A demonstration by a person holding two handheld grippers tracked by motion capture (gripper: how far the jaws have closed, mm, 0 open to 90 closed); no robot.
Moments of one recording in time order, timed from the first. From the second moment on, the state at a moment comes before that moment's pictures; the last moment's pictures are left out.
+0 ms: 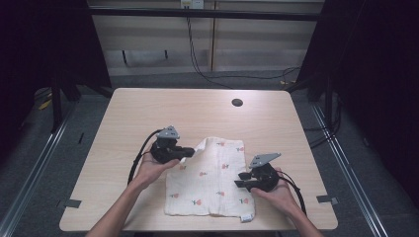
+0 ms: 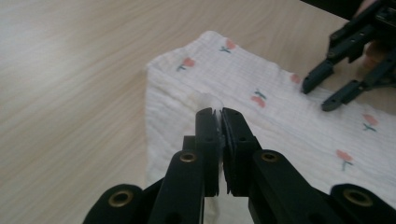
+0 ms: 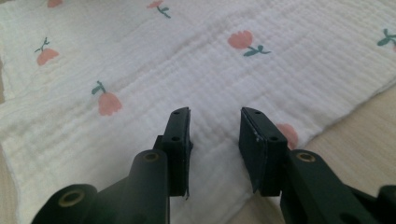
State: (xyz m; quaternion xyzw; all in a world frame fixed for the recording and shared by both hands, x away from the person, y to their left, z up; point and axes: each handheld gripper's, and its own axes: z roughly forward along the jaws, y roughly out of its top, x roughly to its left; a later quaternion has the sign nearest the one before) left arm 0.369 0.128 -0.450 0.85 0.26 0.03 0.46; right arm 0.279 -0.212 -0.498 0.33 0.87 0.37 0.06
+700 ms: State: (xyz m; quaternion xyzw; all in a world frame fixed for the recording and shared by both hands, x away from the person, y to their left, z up) left arm 0.405 0.174 -0.455 0.82 0.33 0.04 0.47; right arm 0.281 -0.213 -0.496 0.34 0.86 0.37 0.06
